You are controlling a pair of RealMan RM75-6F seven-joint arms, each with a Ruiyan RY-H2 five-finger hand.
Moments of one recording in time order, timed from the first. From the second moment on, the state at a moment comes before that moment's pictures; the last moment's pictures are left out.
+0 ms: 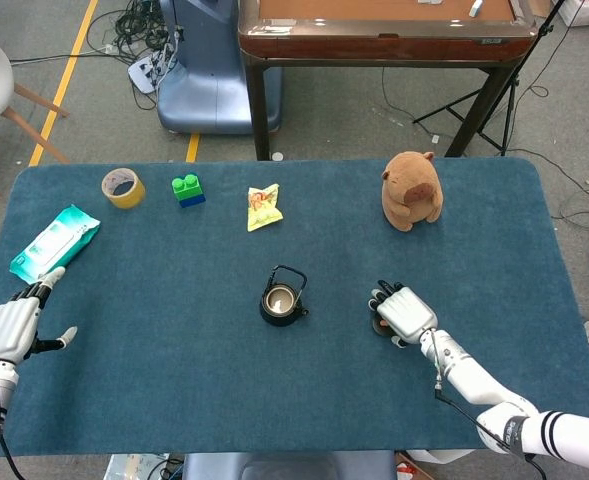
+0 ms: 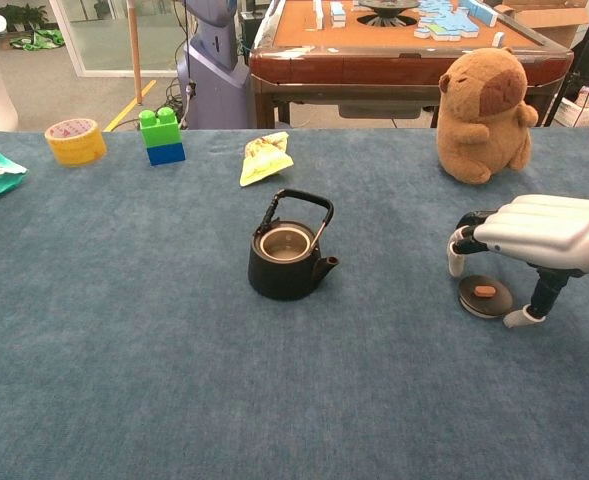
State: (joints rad) left arm -0.32 -1.01 -0.11 -1.79 1.12 1.18 0.06; right arm 0.66 -1.41 0.02 -1.44 -1.28 0.79 -0.52
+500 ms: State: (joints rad) left arm -0.32 -1.02 -0.12 -1.77 1.12 1.17 0.05; right arm 0.67 -1.42 0.01 -1.43 -1.26 0.79 -0.52
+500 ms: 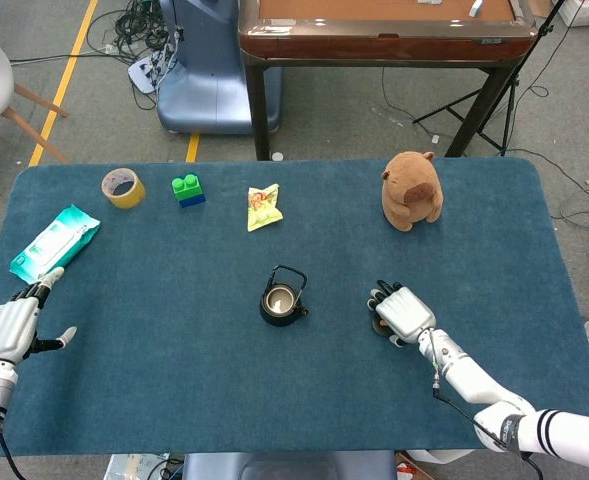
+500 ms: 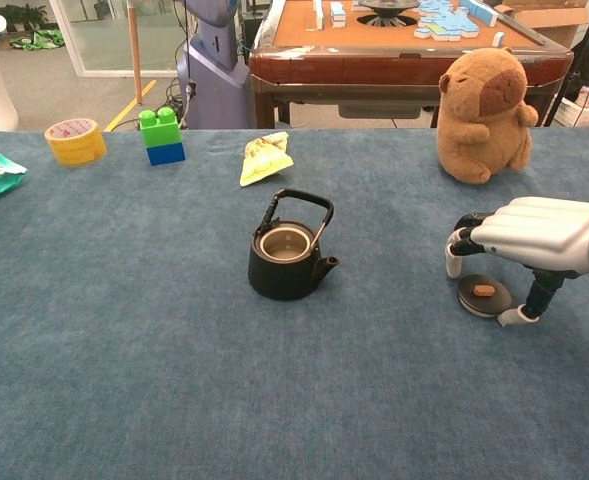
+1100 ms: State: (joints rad) left arm -0.32 -1.01 -0.12 -1.77 1.12 1.16 0.05; right arm 0.69 -1.36 0.03 -1.51 -1.30 0.84 -0.48
